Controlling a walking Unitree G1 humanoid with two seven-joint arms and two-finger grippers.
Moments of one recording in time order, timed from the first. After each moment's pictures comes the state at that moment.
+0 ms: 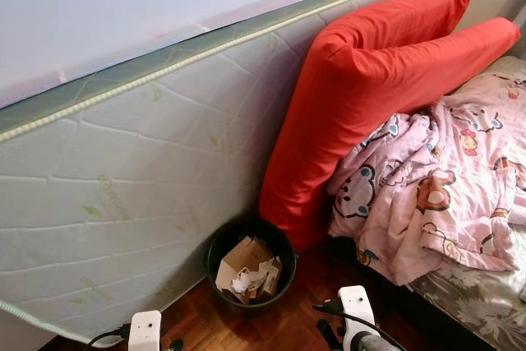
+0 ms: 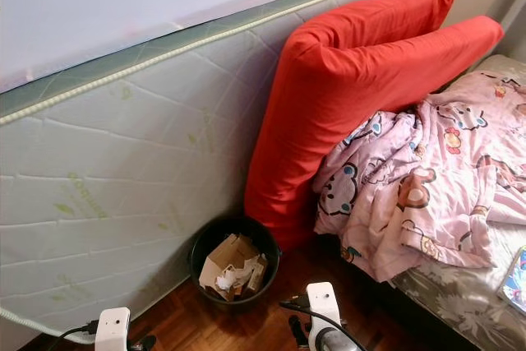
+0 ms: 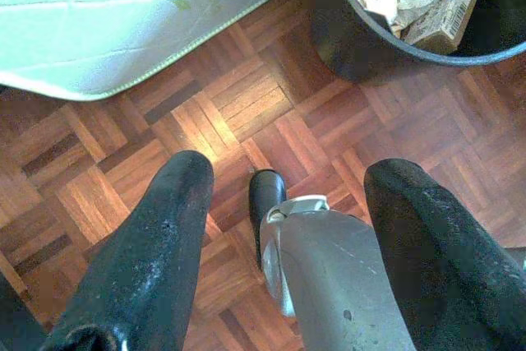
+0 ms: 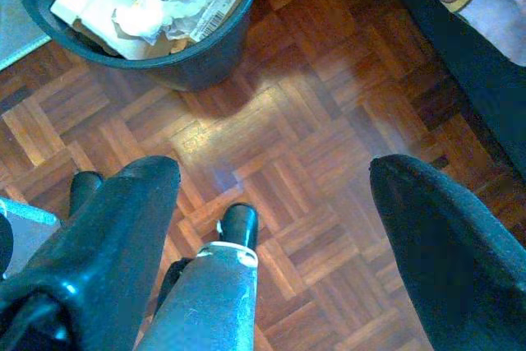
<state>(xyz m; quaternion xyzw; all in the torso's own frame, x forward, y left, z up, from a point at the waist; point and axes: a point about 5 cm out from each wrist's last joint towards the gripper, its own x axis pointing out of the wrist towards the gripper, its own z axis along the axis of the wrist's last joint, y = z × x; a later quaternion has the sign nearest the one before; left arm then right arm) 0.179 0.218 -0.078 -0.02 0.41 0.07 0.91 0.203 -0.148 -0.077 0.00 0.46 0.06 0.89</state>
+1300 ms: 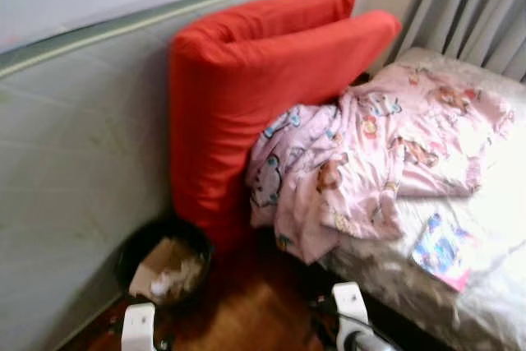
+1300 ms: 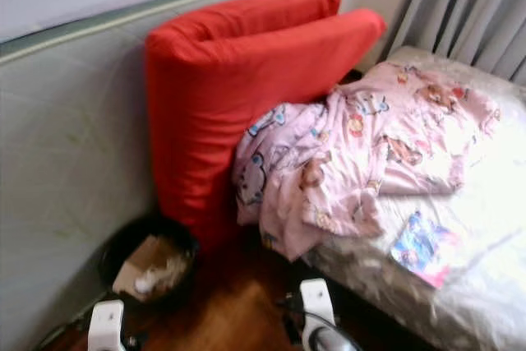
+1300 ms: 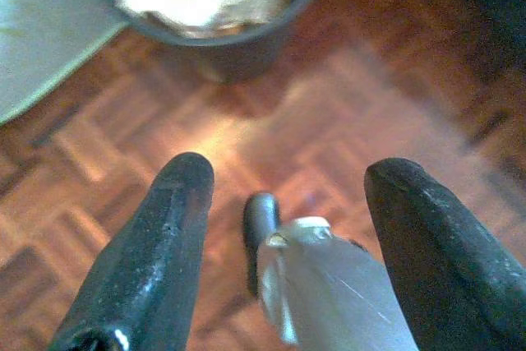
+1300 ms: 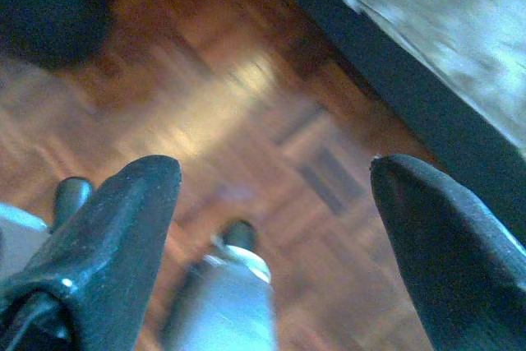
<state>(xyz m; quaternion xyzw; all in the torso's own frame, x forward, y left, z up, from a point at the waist) 0.189 0.214 -0.074 -0.02 0.40 0.07 0.92 0.199 -0.153 -0.080 -0.01 0.46 0.06 0.89</state>
